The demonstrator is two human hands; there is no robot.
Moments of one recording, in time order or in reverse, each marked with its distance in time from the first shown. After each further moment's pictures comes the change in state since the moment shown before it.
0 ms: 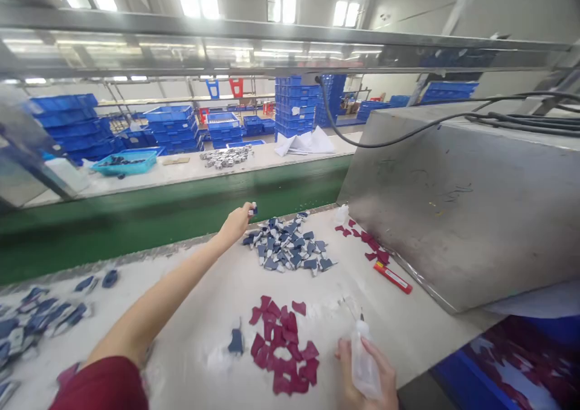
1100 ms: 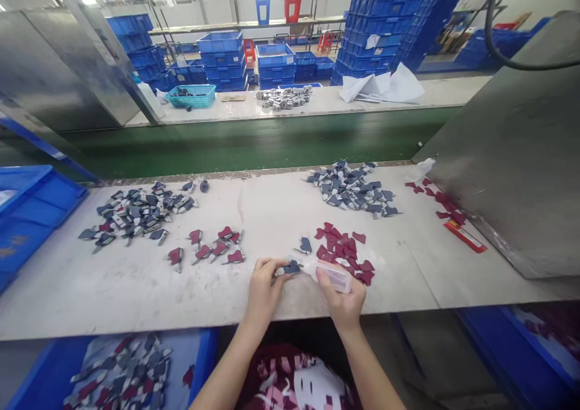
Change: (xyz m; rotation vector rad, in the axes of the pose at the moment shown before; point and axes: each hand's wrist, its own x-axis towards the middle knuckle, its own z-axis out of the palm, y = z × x) left_hand -0.334 0.062 0.048 -0.801 0.319 -0.516; right_hand -0.077 -0.085 0.034 0.216 -0.647 -0.039
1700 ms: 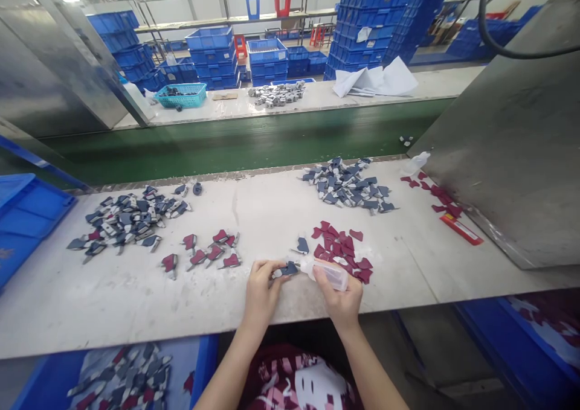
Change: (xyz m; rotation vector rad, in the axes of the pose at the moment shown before) left_hand 0.002 0.000 -0.001 0.024 0.000 0.009; right_hand 0.004 -0.004 0.002 -0.019 -0.006 0.010
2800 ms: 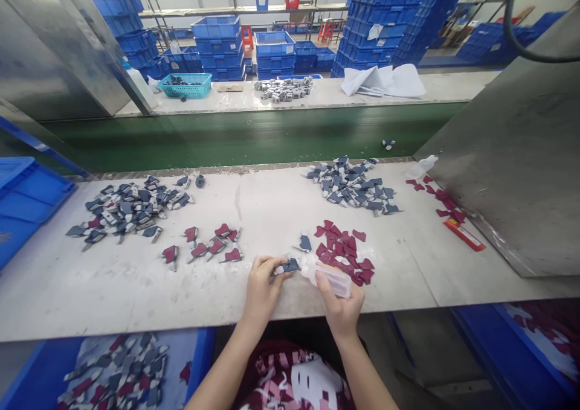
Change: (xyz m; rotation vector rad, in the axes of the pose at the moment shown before) left_hand 0.000 -0.001 0.002 -0.032 0.022 0.010; right_hand -0.014 -0.004 0.000 0.082 0.006 0.097
